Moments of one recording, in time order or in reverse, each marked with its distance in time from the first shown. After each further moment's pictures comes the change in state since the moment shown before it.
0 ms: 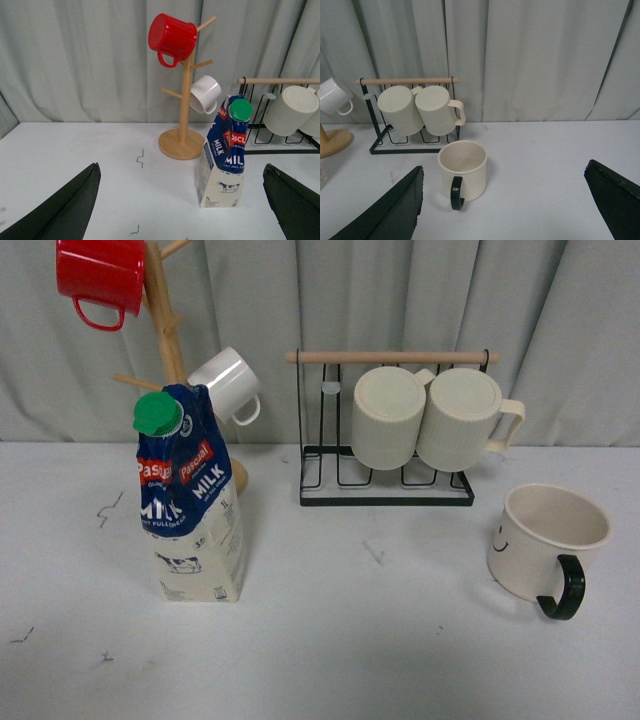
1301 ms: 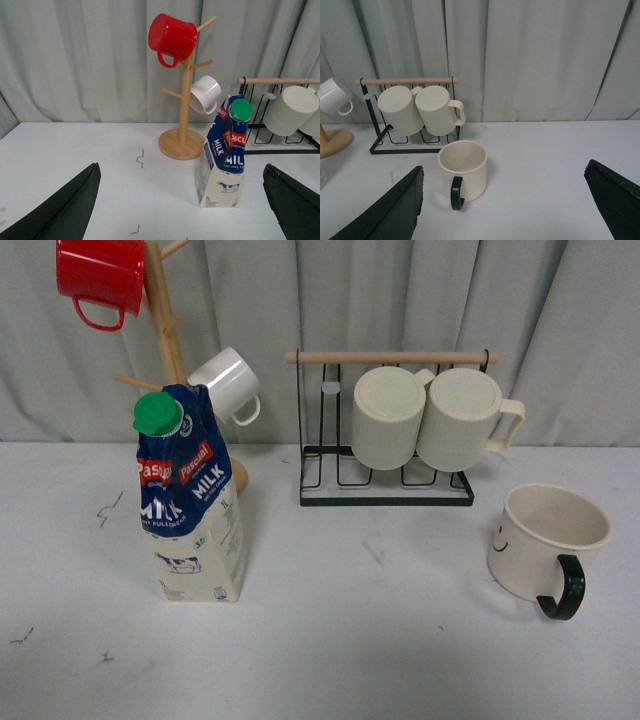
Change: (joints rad) left arm 0.000 0.000 0.000 0.000 0.000 0.000; right arm 0.000 0.000 0.000 0.000 0.000 0.000
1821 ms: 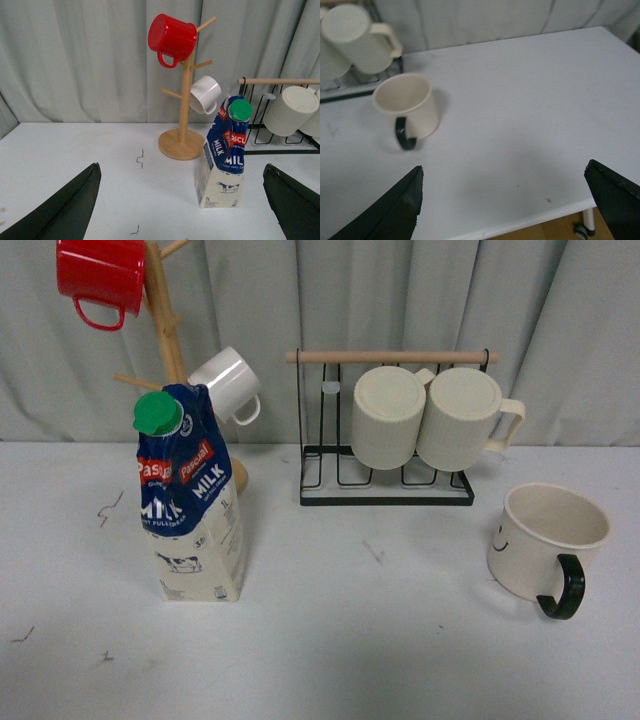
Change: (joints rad) left arm 0.000 0.000 0.000 0.001 0.000 0.000; right arm -0.127 0.282 0.157 -0.222 0.087 0.053
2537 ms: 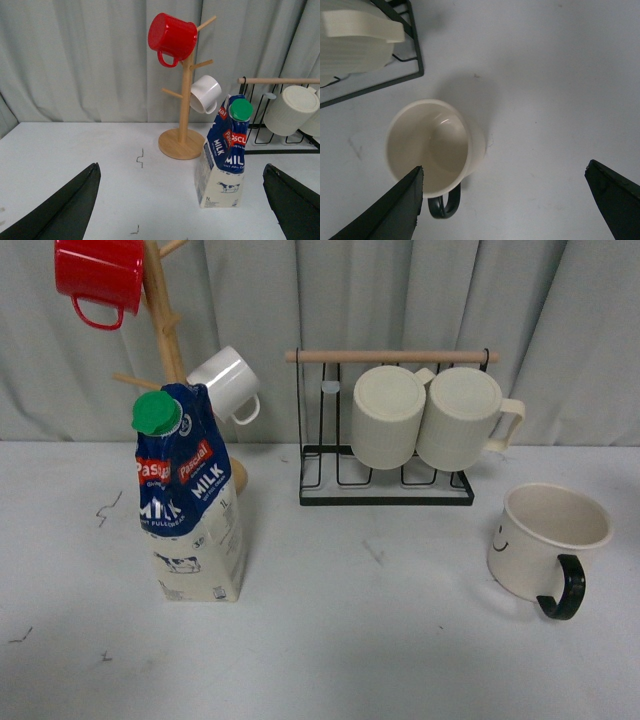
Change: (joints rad) left arm 0.000 0.000 0.000 -0.002 0.000 0.000; right arm 0.018 1.428 0.953 -0.077 -0.216 0.131
